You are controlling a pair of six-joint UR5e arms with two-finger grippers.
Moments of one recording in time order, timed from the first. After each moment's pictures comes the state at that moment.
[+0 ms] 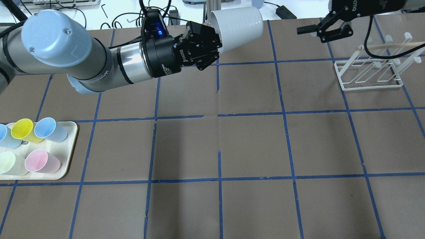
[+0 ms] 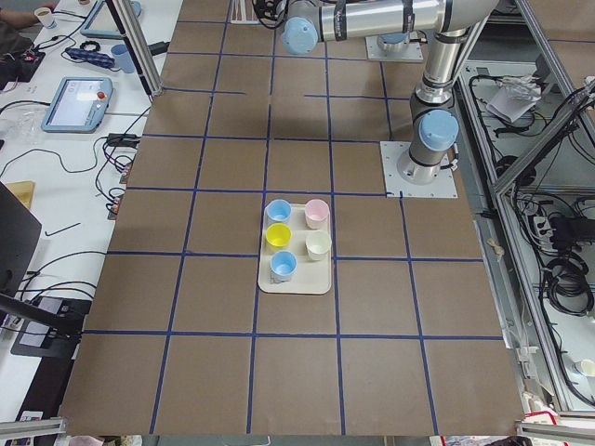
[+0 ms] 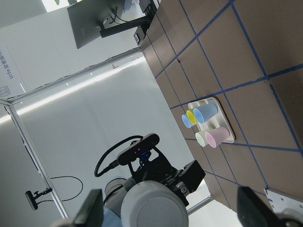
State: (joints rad) left arm -1.64 -1.71 -1.64 -2.65 -0.24 1.39; right arm 1.25 -1.48 1.47 -0.91 -0.36 -0.29
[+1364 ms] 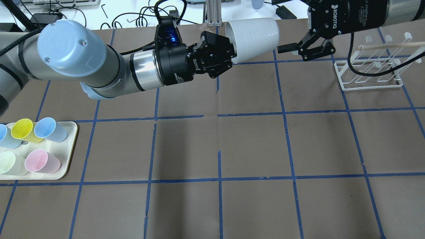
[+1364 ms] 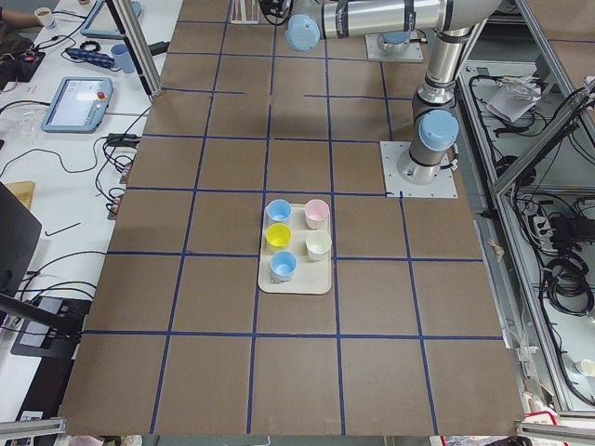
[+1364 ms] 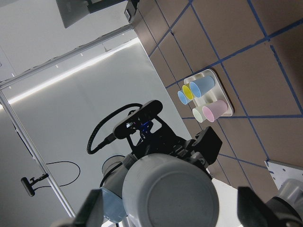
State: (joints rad) left arm -1.67 -1.70 -1.67 -2.62 -0.25 1.39; right arm 1.29 -1.58 1.55 -0.85 -0.36 -0.26
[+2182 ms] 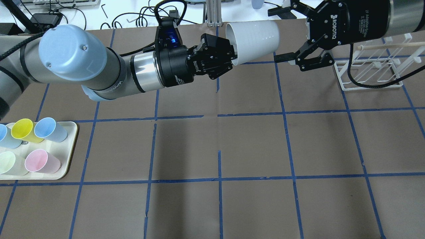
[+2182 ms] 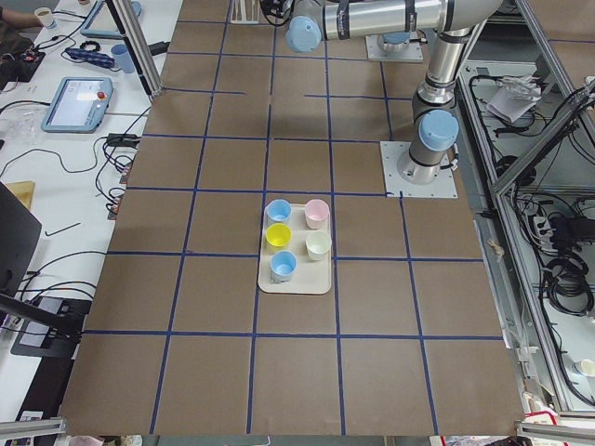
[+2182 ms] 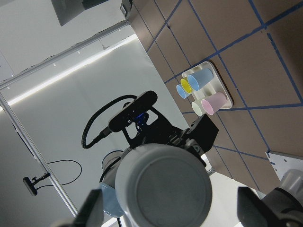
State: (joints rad) left arm -1.67 -1.69 -1.68 -2.60 -0.25 1.39; right arm 1.29 -1.60 1.57 -0.82 -0.36 -0.26
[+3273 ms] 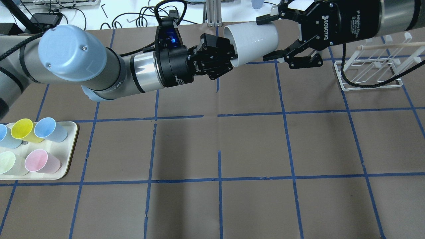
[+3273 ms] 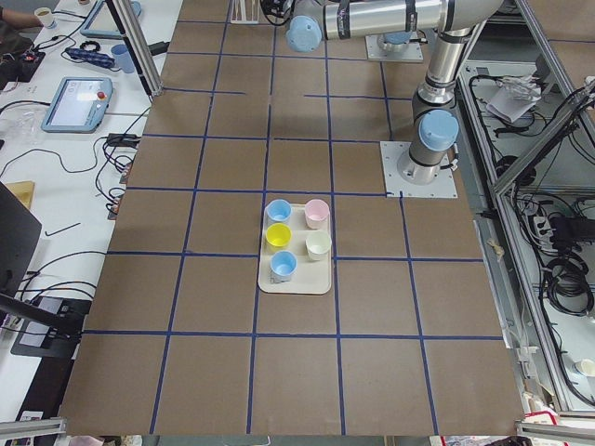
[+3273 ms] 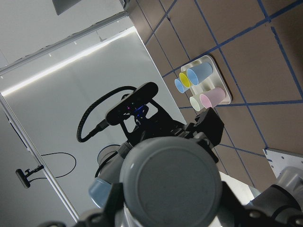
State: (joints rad) left arm -1.68 -1.69 -1.68 -2.60 -0.25 1.39; right arm 1.33 -1.60 1.57 -0.84 -0.36 -0.26
